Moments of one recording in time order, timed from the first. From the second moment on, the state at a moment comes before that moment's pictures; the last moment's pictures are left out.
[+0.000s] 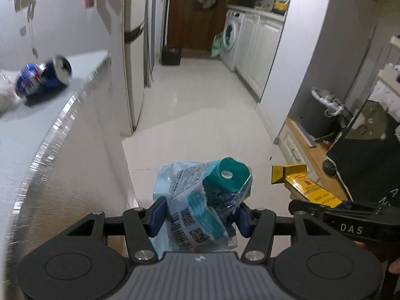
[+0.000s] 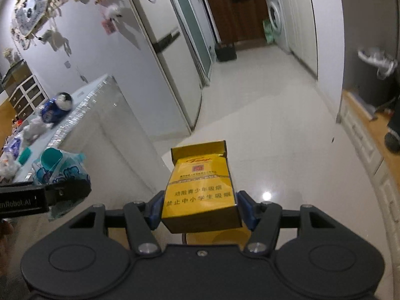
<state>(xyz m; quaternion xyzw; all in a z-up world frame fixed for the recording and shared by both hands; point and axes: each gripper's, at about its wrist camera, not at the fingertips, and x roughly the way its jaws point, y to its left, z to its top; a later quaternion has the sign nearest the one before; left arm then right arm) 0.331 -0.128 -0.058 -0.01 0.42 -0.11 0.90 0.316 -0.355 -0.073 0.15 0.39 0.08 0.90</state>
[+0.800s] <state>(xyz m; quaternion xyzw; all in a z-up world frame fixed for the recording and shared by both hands) 0.530 -0.153 -0.287 -0.04 0.61 -0.08 0.79 0.471 -0.355 -0.279 0.16 0.56 0.07 0.81</state>
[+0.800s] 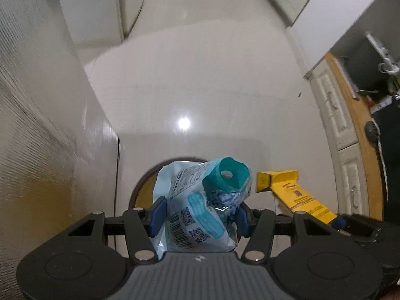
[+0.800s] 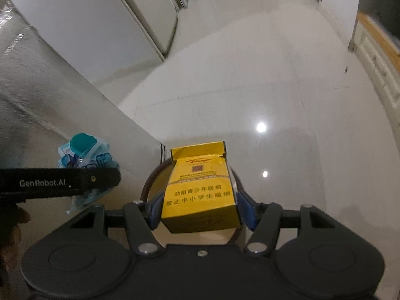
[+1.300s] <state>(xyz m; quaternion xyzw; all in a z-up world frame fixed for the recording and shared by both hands) 0.556 -0.121 -0.356 -0.06 0.68 -0.06 0.73 0.490 -0.314 -0.340 0.16 0.61 0.12 0.76</state>
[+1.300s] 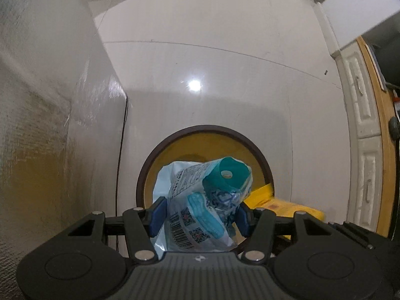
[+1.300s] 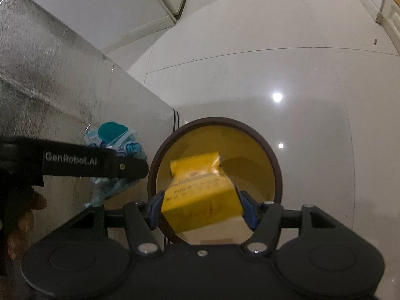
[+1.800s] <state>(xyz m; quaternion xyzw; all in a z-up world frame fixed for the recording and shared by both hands) 0.550 -0.136 -0.377 -0.02 0.71 -0.07 0.70 0.481 -0.310 -0.351 0.13 0.63 0.14 0.75</state>
